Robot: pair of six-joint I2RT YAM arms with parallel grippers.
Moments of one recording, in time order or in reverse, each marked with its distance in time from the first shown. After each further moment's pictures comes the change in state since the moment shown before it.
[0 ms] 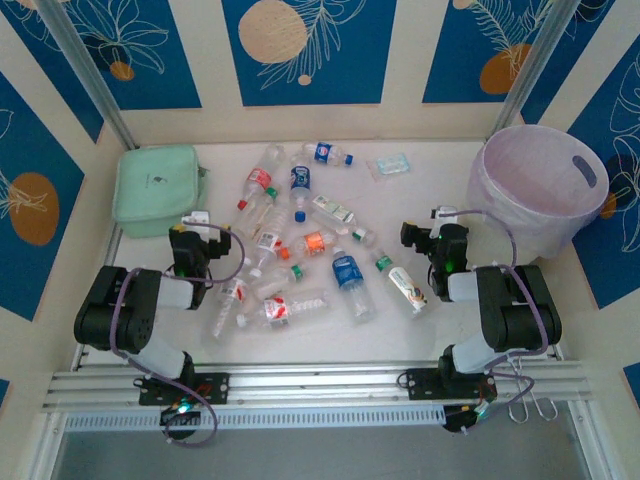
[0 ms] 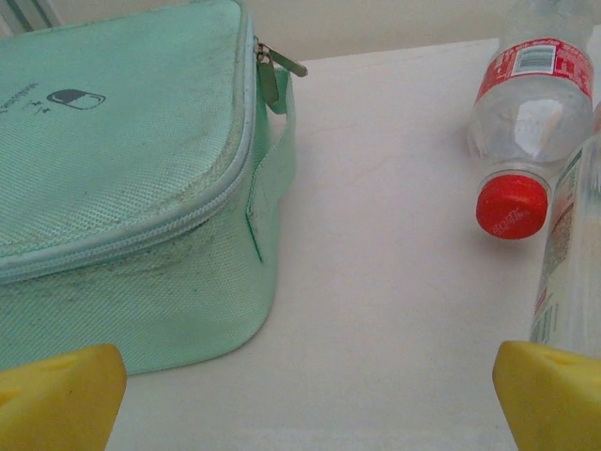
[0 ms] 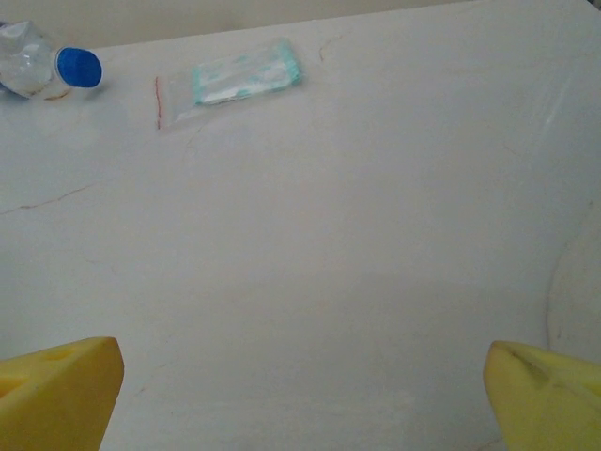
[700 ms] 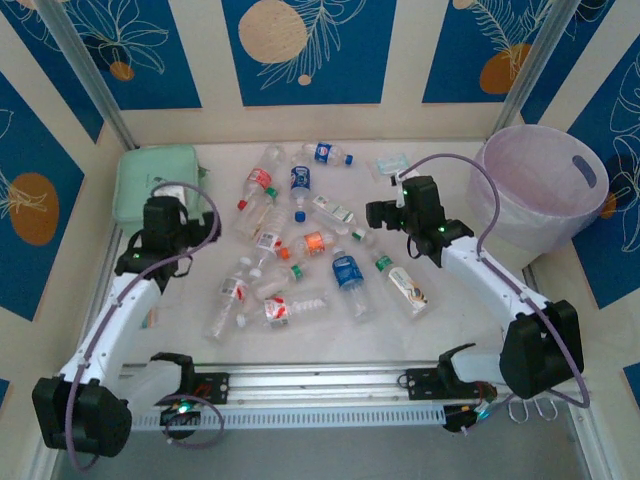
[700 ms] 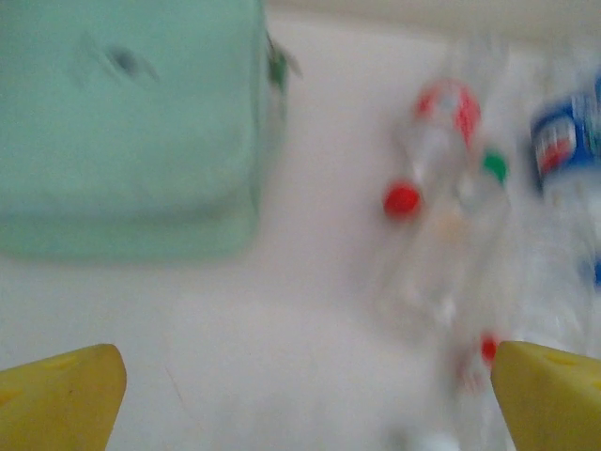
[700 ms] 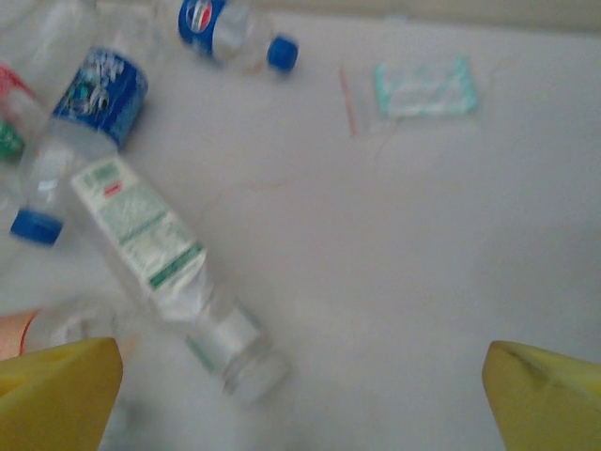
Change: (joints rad) left arm -0.054 -0.532 0.482 -1.378 0.101 -0.305; right arm 0.317 -0.231 0.571 -1.070 0.089 0.038
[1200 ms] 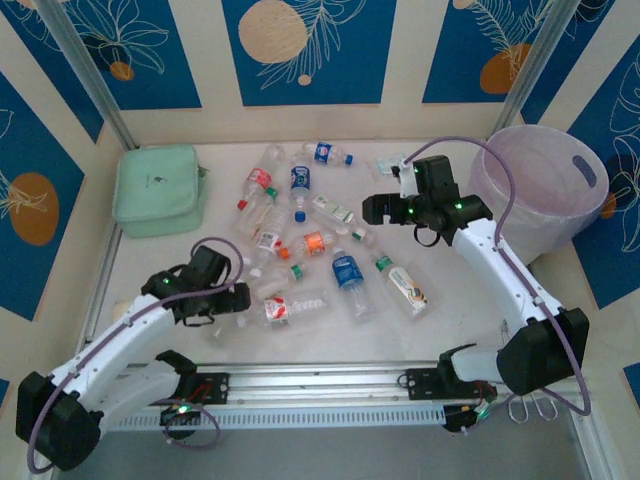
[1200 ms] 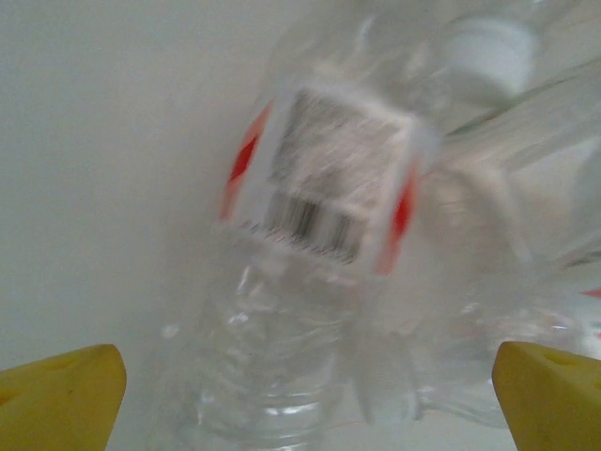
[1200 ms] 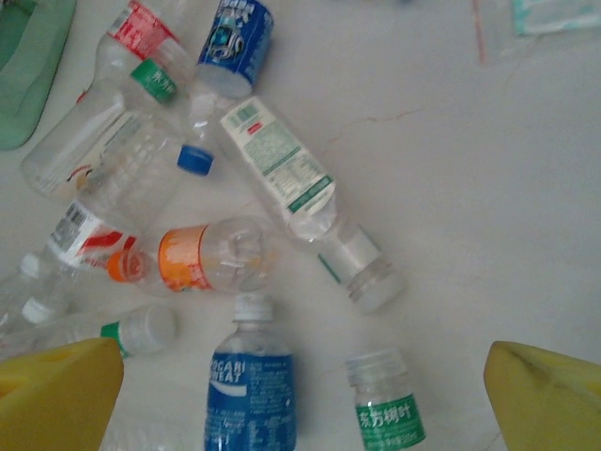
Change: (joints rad) left arm -0.340 -0.107 -0.201 -0.419 0.019 -0.379; right arm -0.051 0.017 0.259 -0.381 -0.319 0.050
